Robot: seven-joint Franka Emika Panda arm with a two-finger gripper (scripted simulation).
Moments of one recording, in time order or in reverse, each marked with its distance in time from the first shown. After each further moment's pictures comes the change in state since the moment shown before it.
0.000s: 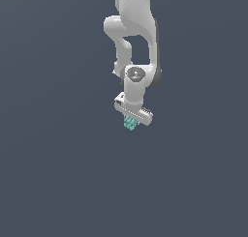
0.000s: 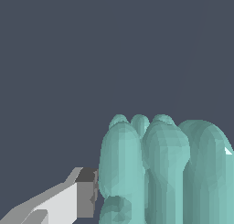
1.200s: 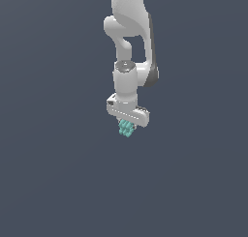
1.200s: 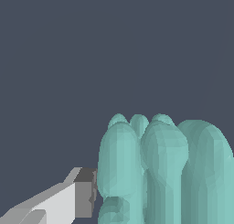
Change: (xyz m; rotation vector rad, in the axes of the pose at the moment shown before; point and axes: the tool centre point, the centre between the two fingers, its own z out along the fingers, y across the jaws) arm 0.061 -0.010 -0.041 0.132 0.123 -0.058
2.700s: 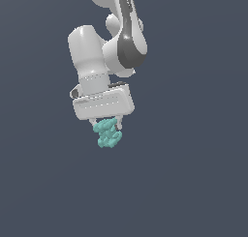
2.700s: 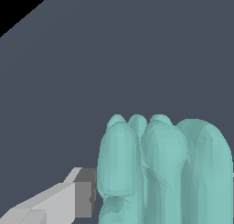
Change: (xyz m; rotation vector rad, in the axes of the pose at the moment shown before) arm 0.160 -0.022 -0.142 0.392 0.352 -0.168
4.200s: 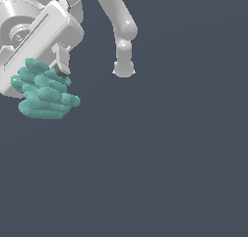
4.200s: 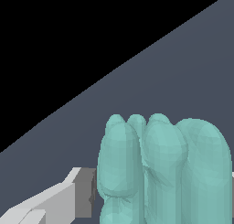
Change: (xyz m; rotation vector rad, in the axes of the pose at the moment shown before) arm 0.165 -0.025 -0.148 0.425 0.359 -0.175
